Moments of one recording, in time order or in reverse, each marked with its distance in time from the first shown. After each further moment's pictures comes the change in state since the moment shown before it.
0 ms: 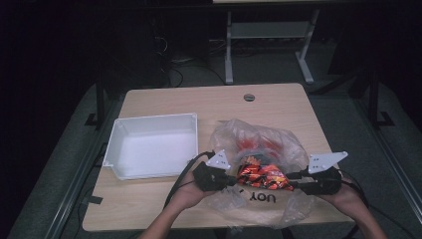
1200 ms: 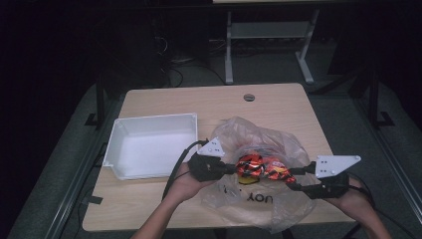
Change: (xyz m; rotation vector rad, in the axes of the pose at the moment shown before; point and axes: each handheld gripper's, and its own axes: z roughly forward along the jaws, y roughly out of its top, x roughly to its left) left arm 0.006 0.021 -0.024 -0.097 0.018 -0.024; right arm 0.021 0.023 -0.023 -0.076 -0.058 -0.124
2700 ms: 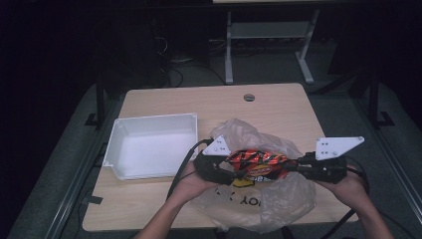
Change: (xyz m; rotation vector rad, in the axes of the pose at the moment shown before) left arm -0.007 0.010 0.007 -0.049 0.040 0.017; right arm -0.013 0.042 -0.010 -0.113 0.066 0.053
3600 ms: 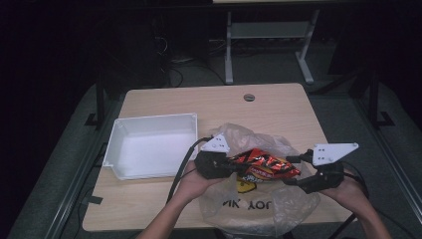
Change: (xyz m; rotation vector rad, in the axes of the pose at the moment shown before) left arm 0.004 0.003 -0.001 -0.051 -0.085 -0.065; right arm -0.002 -0.024 0.010 0.041 -0.013 0.004
